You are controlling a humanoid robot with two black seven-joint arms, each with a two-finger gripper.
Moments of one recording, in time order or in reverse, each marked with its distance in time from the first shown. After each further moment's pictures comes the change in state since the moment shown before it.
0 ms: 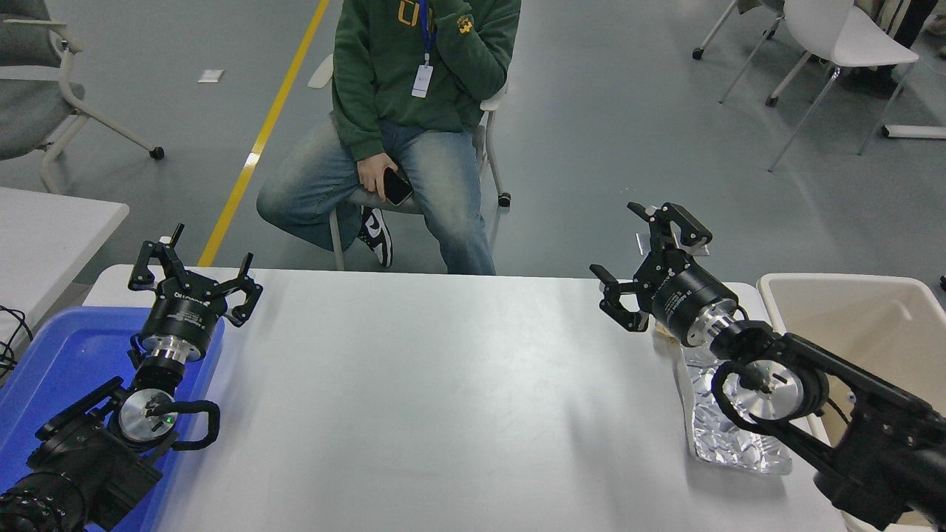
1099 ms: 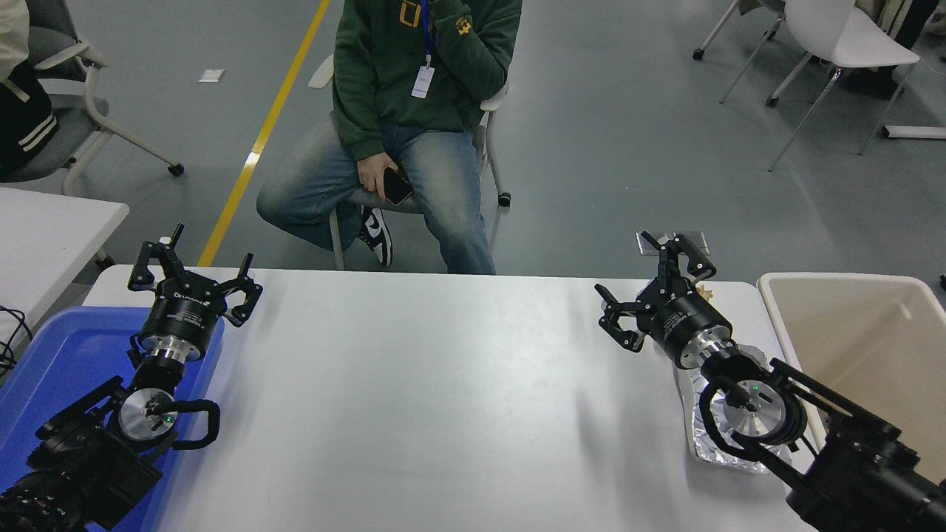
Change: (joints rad) left arm 0.000 0.000 0.000 0.000 0.000 0.000 0.000; right arm -0.025 -0.018 -0.011 -0.089 0.046 0.047 0.002
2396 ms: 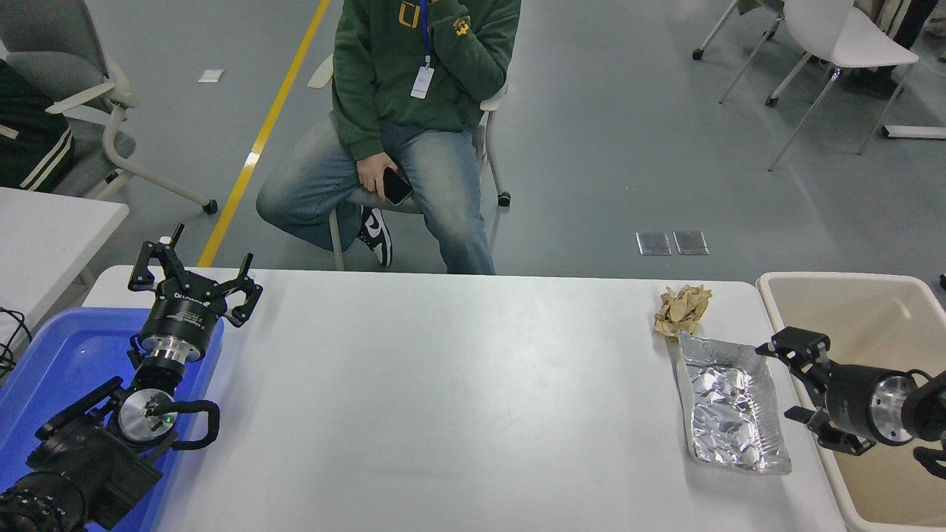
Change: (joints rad) left arm 0.000 0.000 0.000 0.000 0.000 -0.001 0.000; right arm 0.557 -0.614 -1.148 0.246 -0.119 -0.084 -0.187
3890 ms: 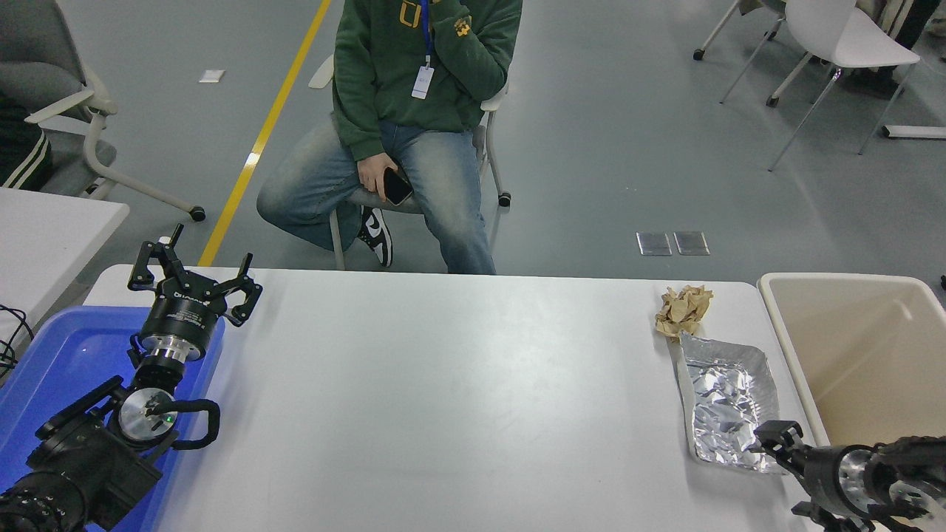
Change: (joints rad) left arm 0.000 0.000 0.000 0.000 0.000 0.001 0.000; right arm -0.049 0.274 -0.175 -0.154 0.130 -0.048 -0.063
